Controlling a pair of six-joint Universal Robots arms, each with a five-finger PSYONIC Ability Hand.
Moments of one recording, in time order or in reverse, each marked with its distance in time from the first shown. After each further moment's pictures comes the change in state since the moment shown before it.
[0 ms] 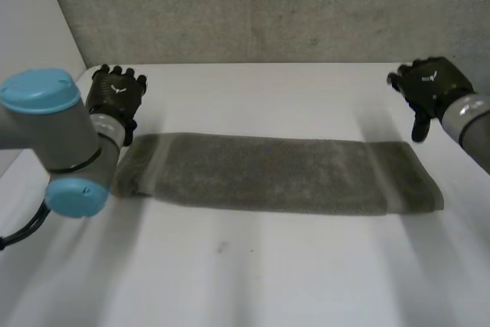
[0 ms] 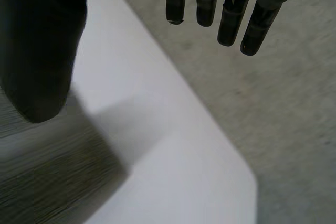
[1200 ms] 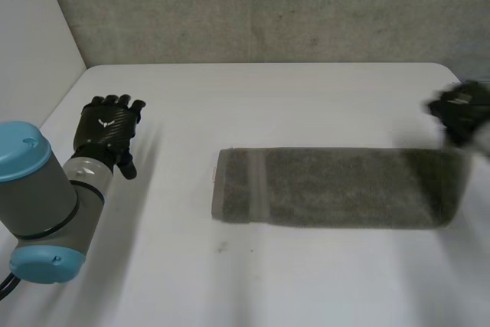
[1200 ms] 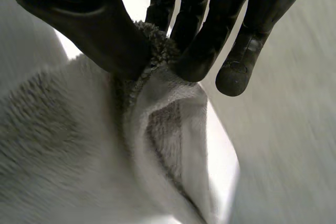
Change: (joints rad) left arm 0.019 0.222 -0.420 0.188 0.063 -0.201; right arm -0.141 0.014 0.102 -0.081 -0.079 -0.202; left_hand 0.000 0.000 0.000 -0.001 0.000; right_hand 1.095 1.059 1.098 1.082 1.103
